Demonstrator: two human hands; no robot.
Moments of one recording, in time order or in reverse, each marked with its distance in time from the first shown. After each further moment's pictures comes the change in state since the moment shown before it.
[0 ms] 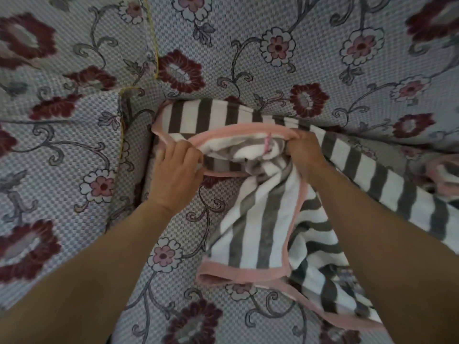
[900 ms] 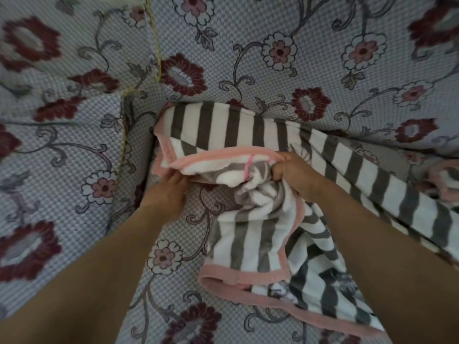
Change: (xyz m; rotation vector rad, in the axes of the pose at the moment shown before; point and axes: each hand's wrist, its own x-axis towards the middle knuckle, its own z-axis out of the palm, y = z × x) left_hand -0.032 -0.038 0.038 0.037 -0.715 -0.162; right_hand -0.019 0.012 0.006 0.002 -0.419 0.073
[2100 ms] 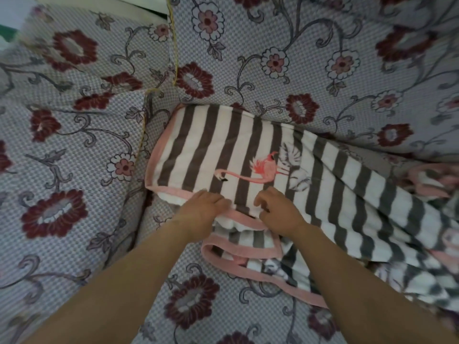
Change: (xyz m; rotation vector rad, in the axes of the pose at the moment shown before) left_hand -0.080 0.074 -0.003 0.036 -0.045 0.327; right_hand -0.084 0.067 0.045 -0.767 -0.015 -0.194
